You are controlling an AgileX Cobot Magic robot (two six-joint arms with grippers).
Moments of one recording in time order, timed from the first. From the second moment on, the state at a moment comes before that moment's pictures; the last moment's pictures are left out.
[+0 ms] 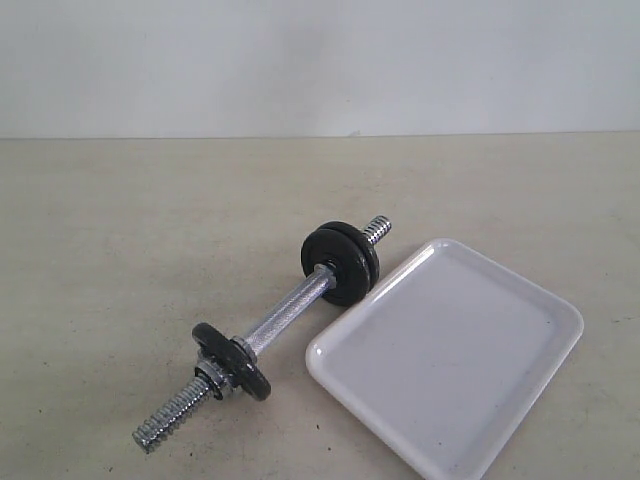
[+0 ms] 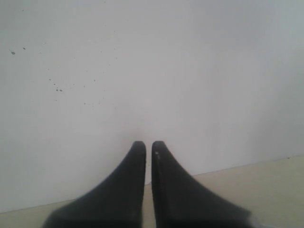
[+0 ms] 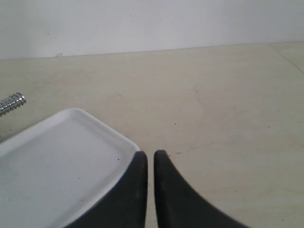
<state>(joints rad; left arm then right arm) -0.43 0.03 -0.18 1.70 0.03 -1.73 0.02 0.00 0.00 -0.14 0.34 0.18</state>
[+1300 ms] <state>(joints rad) -0.43 0.03 -0.18 1.70 0.03 -1.73 0.02 0.00 0.00 -0.14 0.34 0.17</state>
